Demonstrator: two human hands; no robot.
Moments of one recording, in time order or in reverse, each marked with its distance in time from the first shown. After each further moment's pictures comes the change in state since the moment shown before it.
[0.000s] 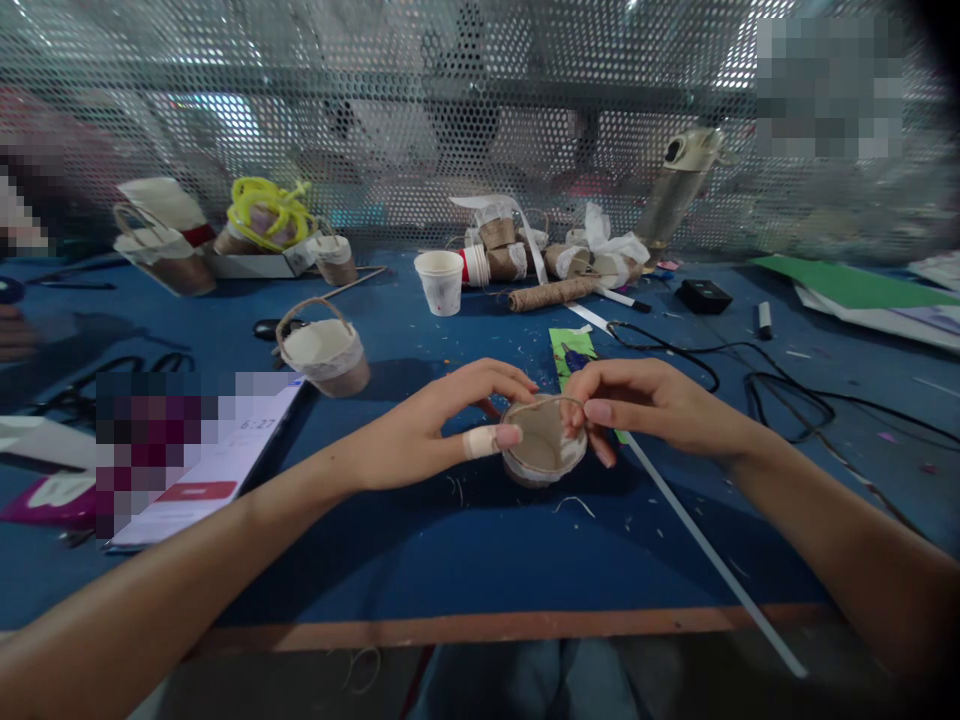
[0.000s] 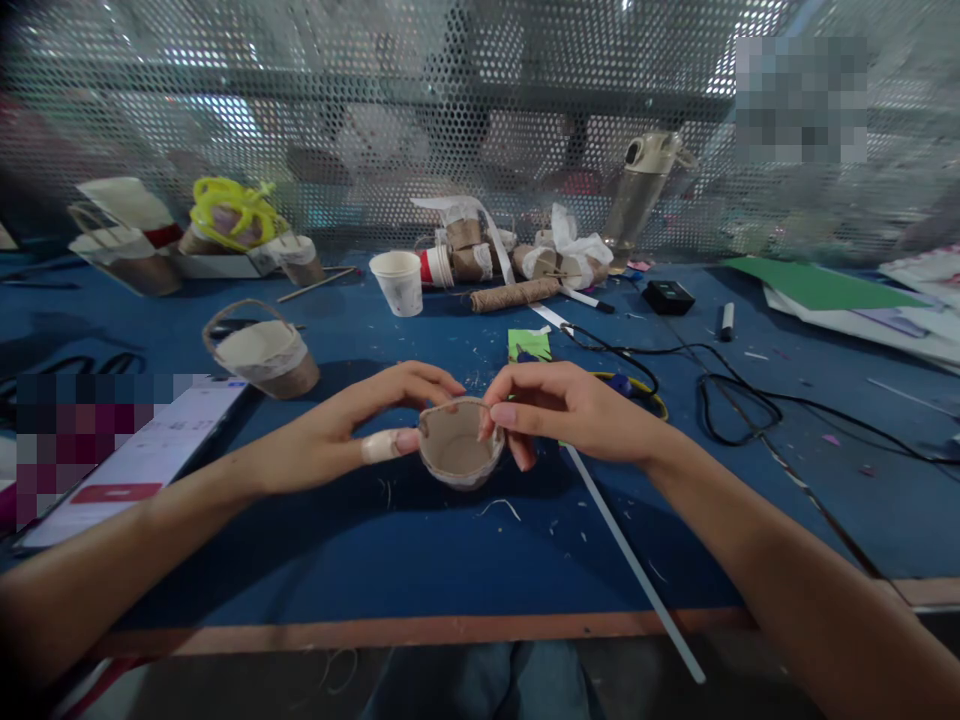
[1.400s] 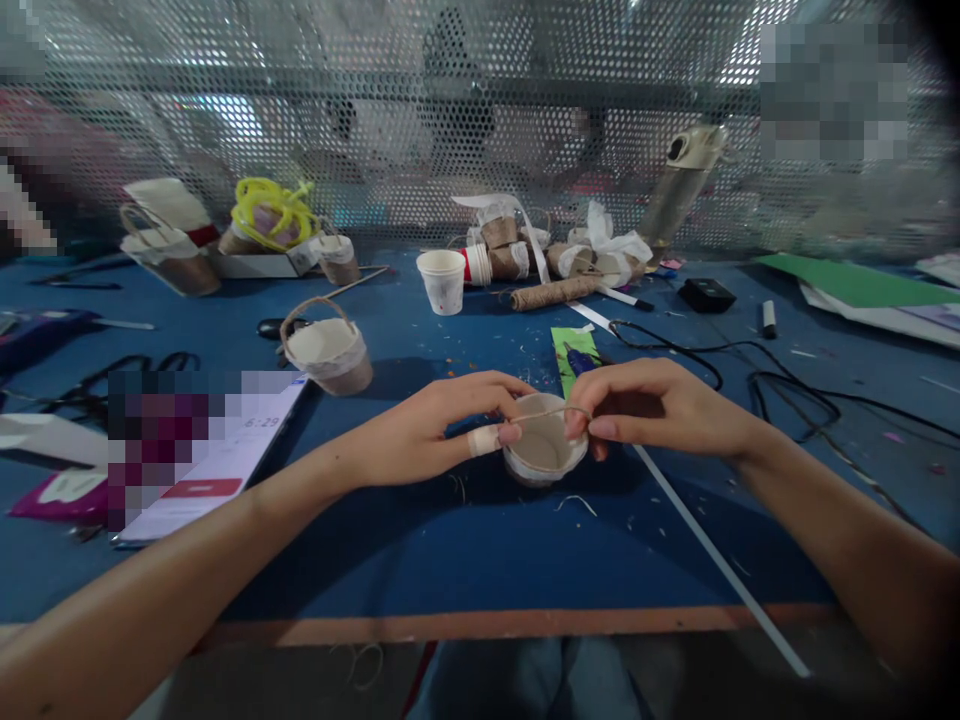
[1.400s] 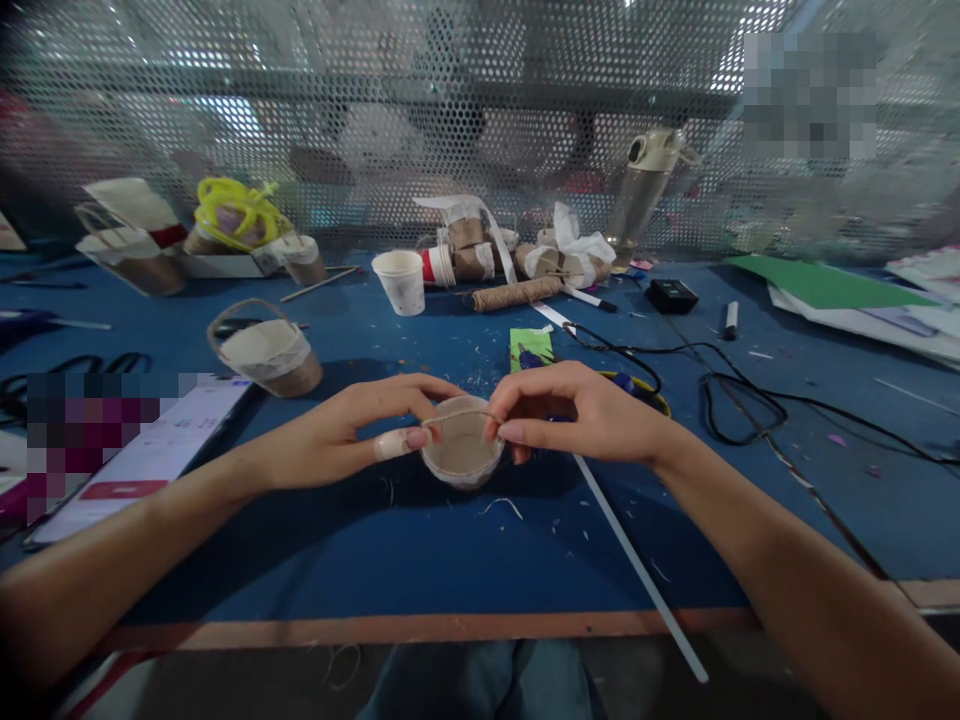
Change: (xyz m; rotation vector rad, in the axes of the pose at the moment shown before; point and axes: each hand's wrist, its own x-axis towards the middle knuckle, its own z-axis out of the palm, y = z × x) left_hand -0.001 -0.006 -0.003 0.113 -0.064 0.045; right_hand -0.002 0.003 -0.007 -0.080 -0.063 -0.065
